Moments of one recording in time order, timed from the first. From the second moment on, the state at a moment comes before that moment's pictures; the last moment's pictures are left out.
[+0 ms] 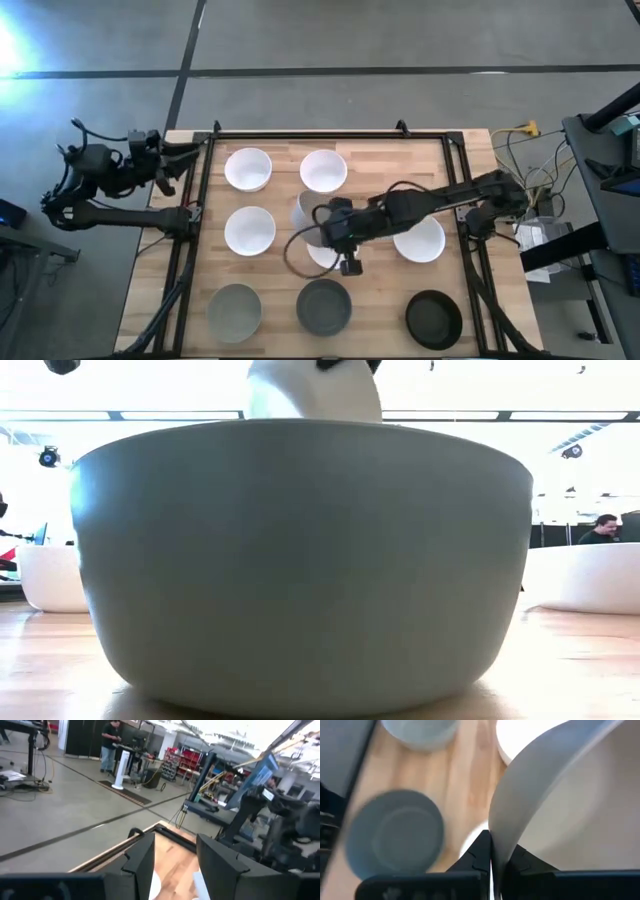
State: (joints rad) left arm 0.05 0.37 0.98 -0.65 -0.43 -0.33; right arm 0.25 1.82 1.77 -0.89 0.09 0.06
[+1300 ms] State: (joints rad) left arm 0.05 0.41 0.89 -0.37 -0.13 -0.57; right arm 0.34 2.25 2.22 -1.33 0.18 0.43
